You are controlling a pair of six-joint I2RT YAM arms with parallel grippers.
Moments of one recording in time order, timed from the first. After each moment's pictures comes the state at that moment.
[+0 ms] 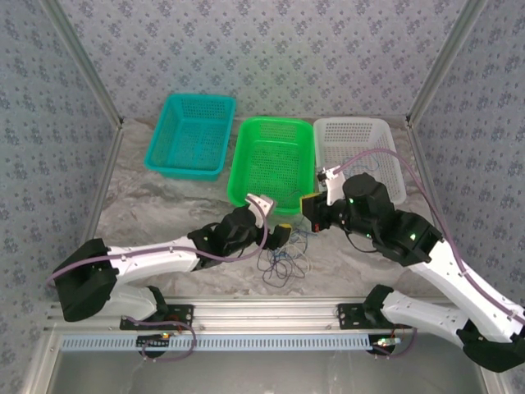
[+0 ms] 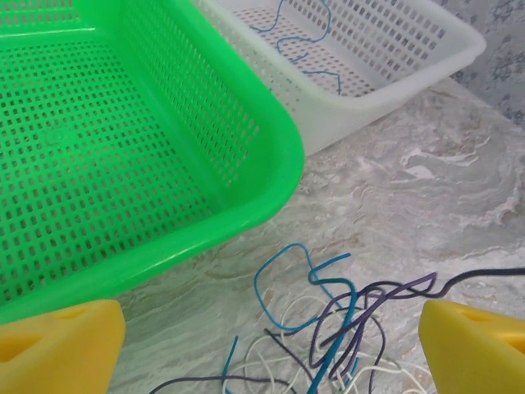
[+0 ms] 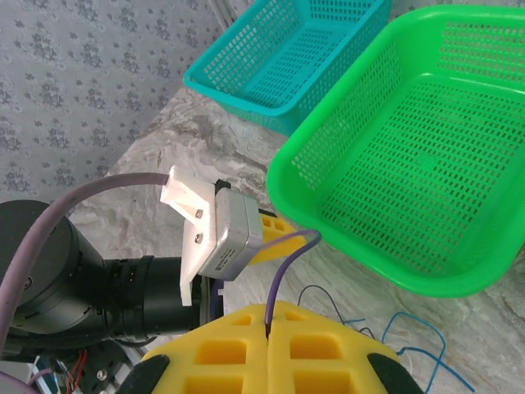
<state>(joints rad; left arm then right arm) -1.07 1.33 0.69 0.19 -0.19 -0.36 0.83 0.87 1.14 -0.74 0.00 0.40</state>
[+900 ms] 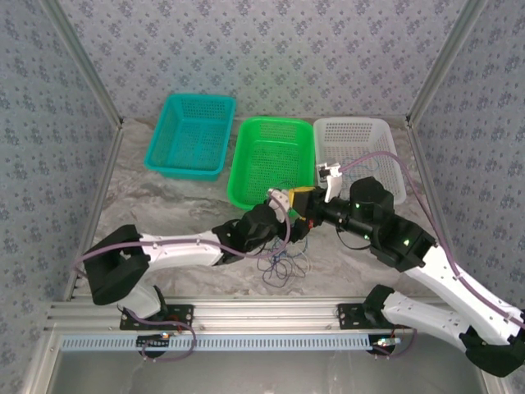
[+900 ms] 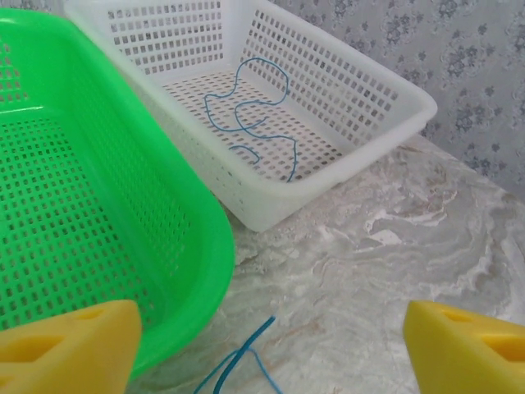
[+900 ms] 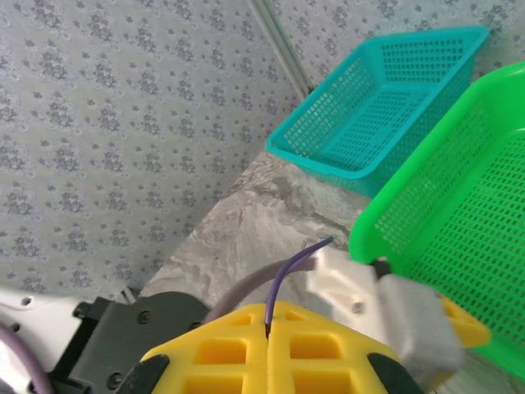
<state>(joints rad) -1.12 1.56 0.86 0.36 -0.24 -0.32 0.84 0.84 1.03 -0.42 -0.11 0.51</state>
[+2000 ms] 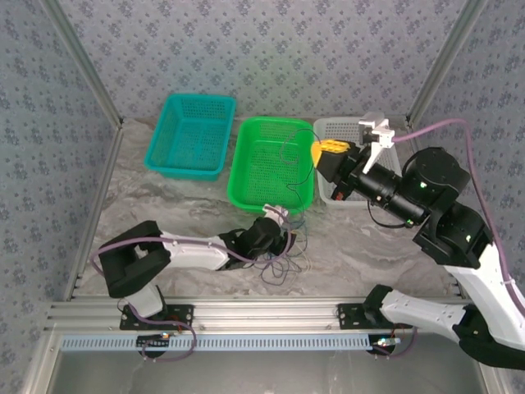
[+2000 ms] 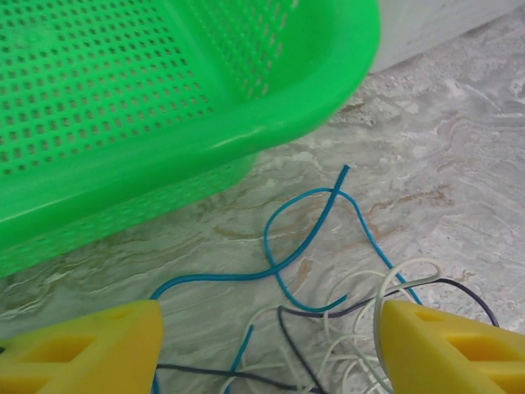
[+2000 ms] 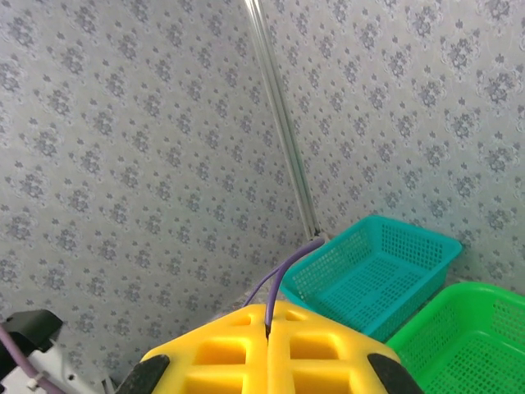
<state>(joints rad) -1.13 1.62 0.74 0.25 -0.35 -0.43 0.83 0.96 1.57 -0.58 -0.04 0.26</state>
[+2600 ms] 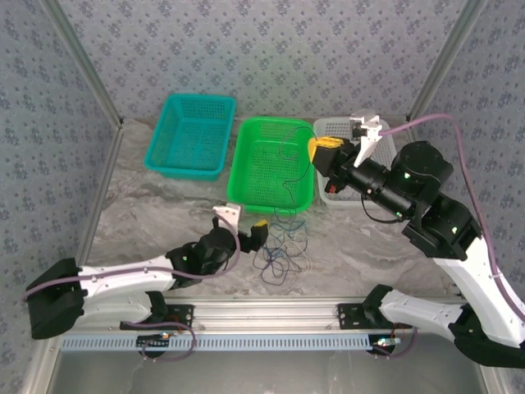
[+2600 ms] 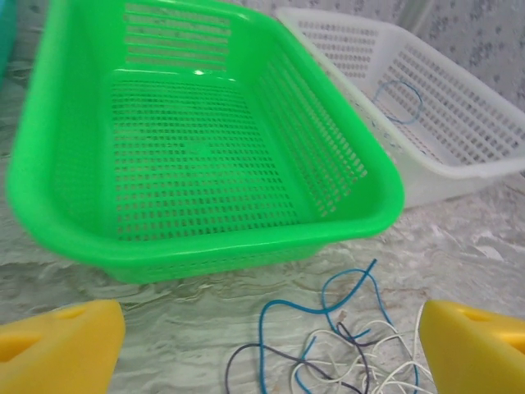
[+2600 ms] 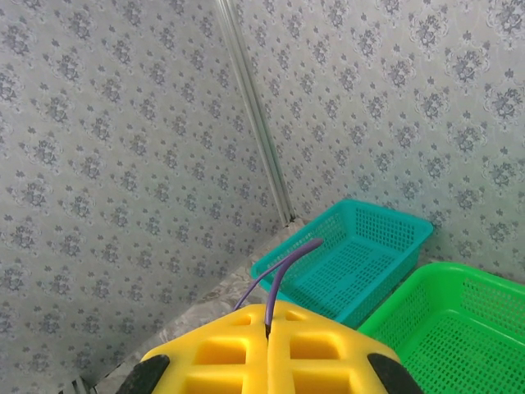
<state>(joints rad) -1.13 1.06 0.44 0.27 -0.55 -0.52 0.78 0.98 1.54 -0.57 -0.04 0.26</state>
